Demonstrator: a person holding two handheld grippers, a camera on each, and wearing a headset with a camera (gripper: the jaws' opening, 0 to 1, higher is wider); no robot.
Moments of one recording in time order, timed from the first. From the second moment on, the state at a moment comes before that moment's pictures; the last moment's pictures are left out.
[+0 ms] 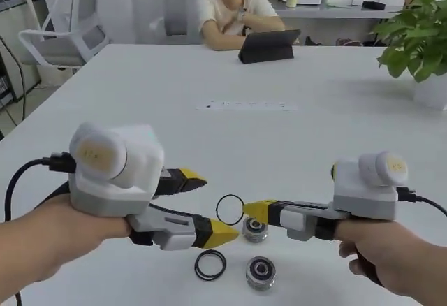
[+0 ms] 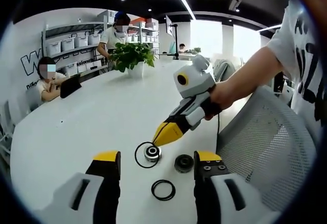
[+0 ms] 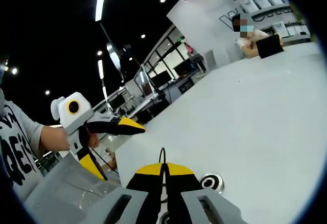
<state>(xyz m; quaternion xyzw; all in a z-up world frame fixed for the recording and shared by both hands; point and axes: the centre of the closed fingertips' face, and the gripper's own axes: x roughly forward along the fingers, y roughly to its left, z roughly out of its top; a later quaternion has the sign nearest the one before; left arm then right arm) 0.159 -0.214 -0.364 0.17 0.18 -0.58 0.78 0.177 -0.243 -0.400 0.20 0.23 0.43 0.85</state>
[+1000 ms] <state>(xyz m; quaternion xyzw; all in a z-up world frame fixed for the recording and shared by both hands) 0.137 -0.163 -0.355 0.15 0.19 -0.56 0.79 0.150 -0.211 -0.436 0.17 0.33 0.47 0.80</state>
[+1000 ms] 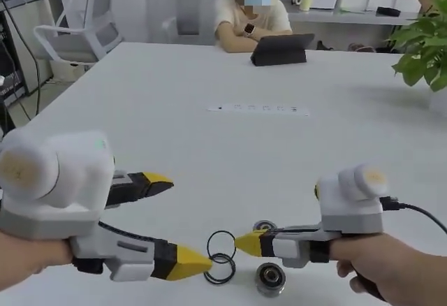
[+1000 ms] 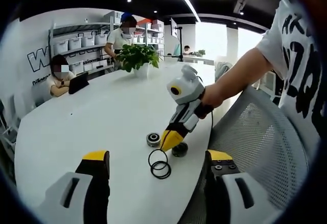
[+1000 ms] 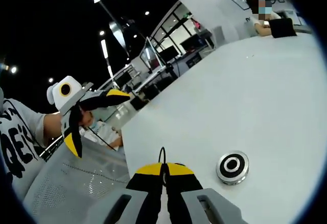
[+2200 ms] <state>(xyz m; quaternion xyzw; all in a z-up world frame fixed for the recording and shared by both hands) 0.136 -0.150 -0.359 0.15 0.20 -0.55 0.80 0.148 -0.209 -0.466 0.13 0.37 0.46 0.79</state>
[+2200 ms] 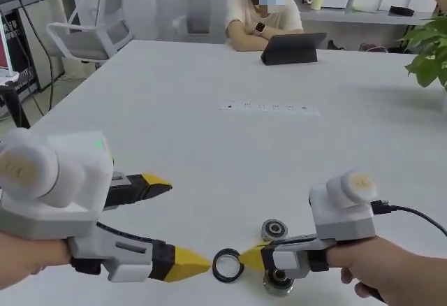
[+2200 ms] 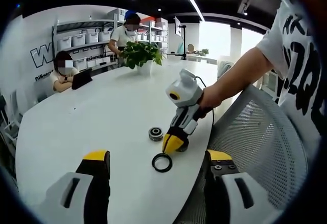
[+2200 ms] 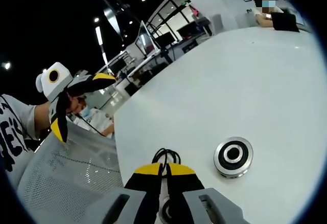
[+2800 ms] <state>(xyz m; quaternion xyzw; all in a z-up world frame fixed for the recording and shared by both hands) 0.138 -0.152 -0.360 0.16 0.20 -0.55 0.79 0.163 -0.225 -0.448 0.13 0.34 0.44 0.82</state>
